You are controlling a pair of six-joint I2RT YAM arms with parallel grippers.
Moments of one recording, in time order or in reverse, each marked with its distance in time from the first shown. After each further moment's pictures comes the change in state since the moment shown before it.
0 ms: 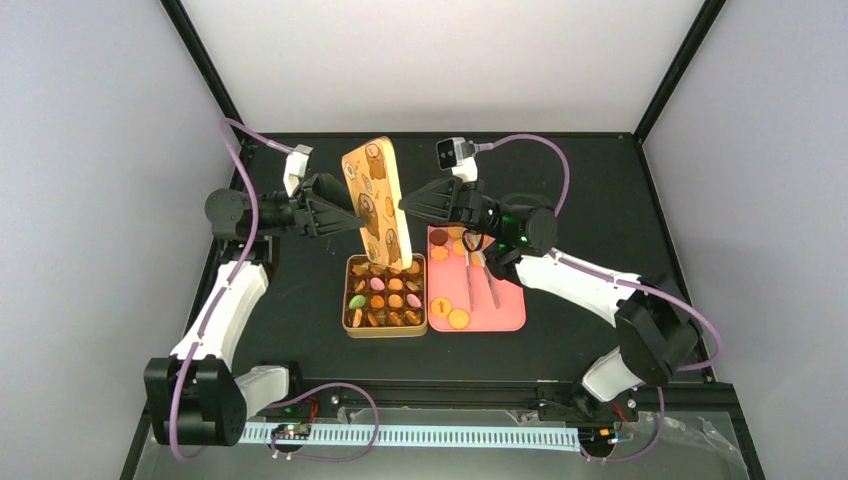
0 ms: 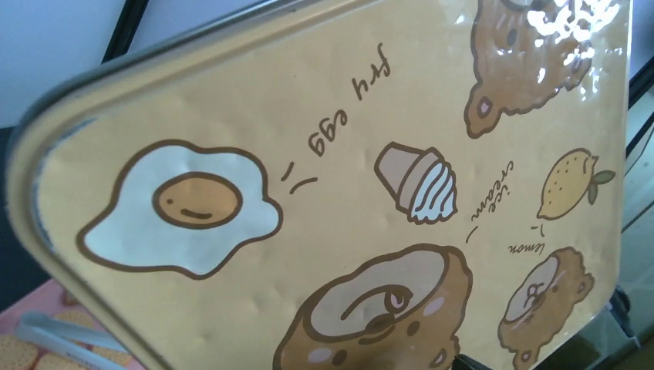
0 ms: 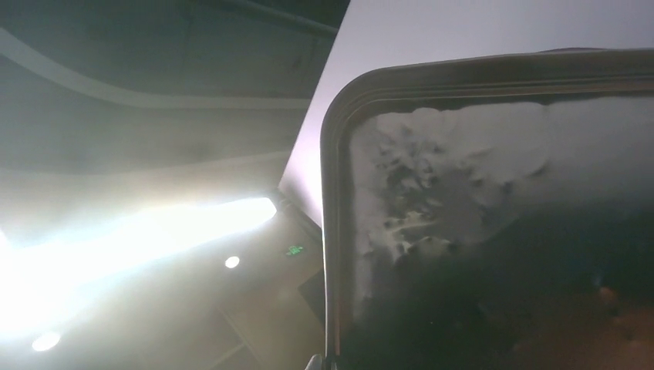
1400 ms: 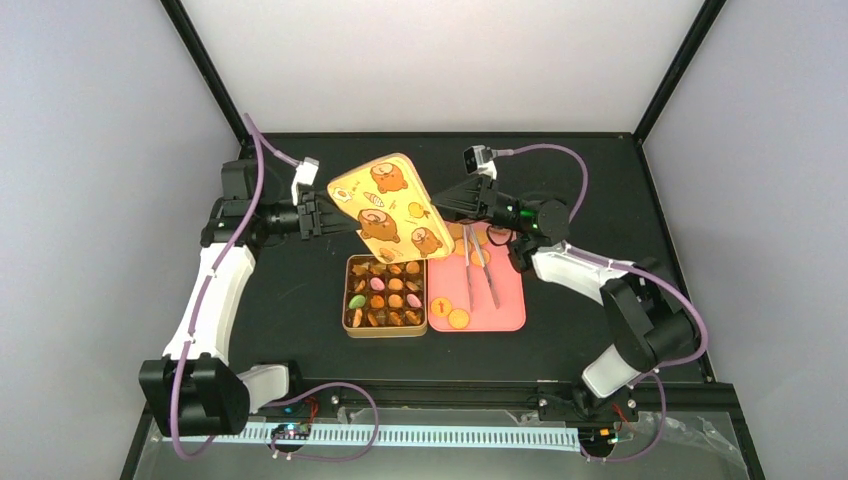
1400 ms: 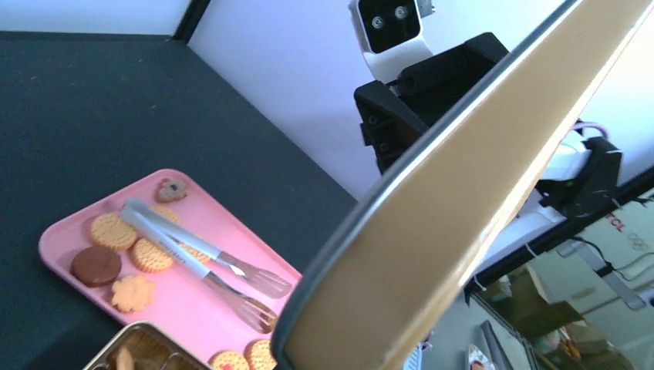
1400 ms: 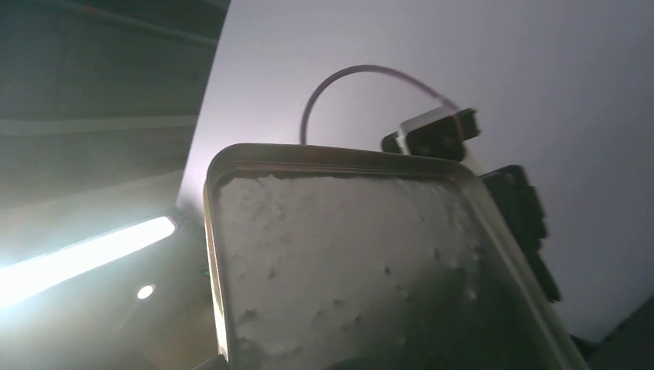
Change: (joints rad) left arm 0.047 0.048 0.238 -1.276 -0.037 0.976; right arm -0.219 0.076 -0.149 0.039 -0.190 0.009
